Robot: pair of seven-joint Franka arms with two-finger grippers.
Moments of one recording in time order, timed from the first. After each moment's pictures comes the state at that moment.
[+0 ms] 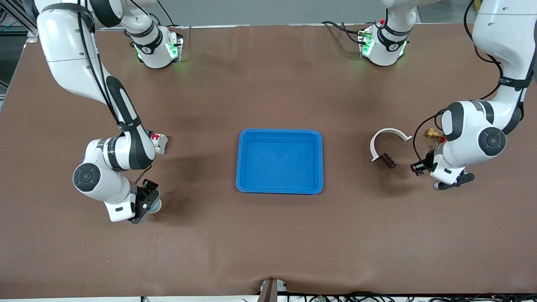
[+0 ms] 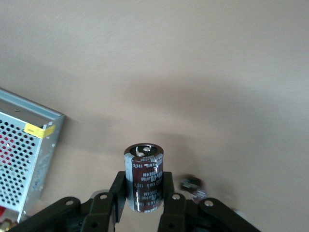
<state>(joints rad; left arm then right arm) 0.20 0.41 -0.20 -1.97 0.08 2.27 -0.33 0.13 0.72 -0.03 -1.58 0.03 2.34 -0.97</state>
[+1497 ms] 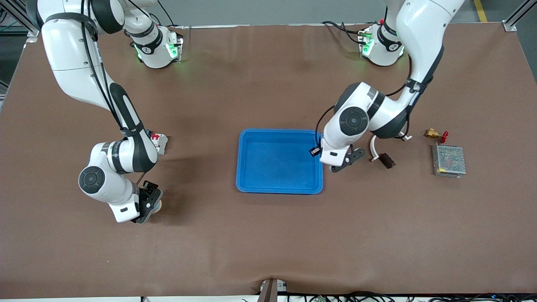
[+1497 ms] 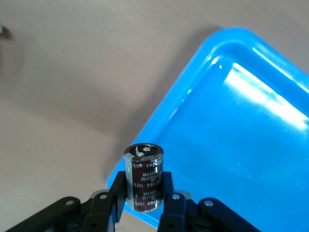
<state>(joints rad) -0.19 0.51 -0.42 -1.83 0.08 2.19 -1.19 0.12 0.77 -0.03 -1.58 0.03 2.39 -1.05</state>
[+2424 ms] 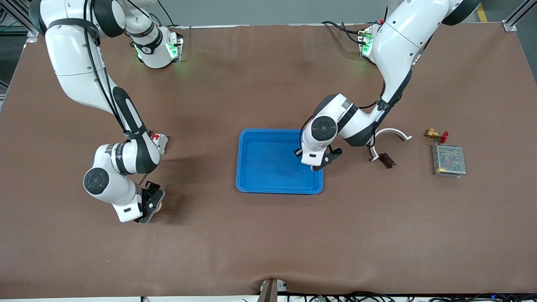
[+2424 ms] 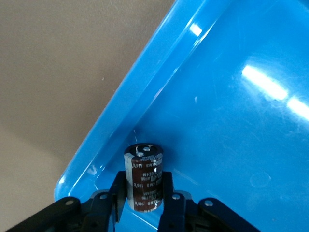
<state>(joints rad) -0.26 0.67 -0.41 -1.80 0.15 2.26 -1.32 0.12 0.80 -0.03 -1.58 0.03 2.42 -1.06</state>
